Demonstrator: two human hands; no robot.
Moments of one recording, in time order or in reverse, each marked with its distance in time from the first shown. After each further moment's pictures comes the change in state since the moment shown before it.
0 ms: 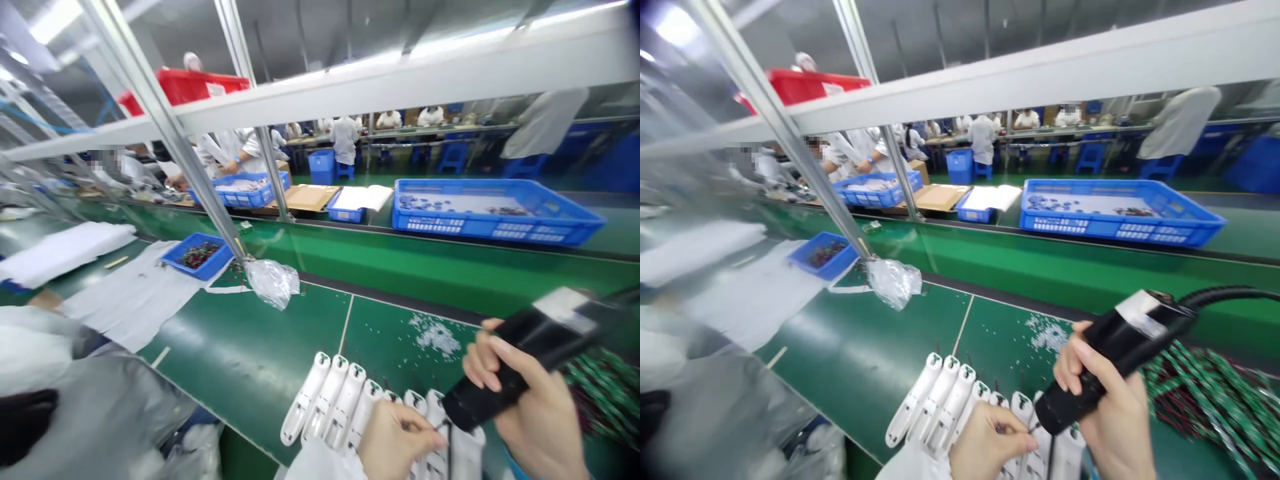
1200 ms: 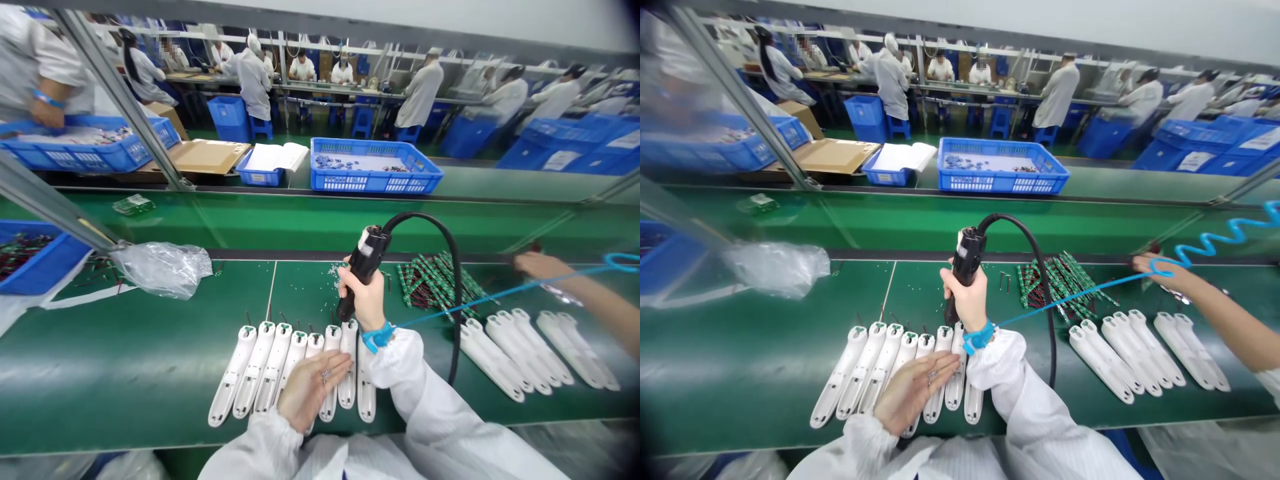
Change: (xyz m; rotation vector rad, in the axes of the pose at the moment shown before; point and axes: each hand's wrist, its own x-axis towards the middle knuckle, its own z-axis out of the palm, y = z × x) left_hand -0.009 -0.004 -0.012 -0.769 -0.082 -0.452; right_hand 0.037 0.055 -0.008 -0.240 0.017 -0.215
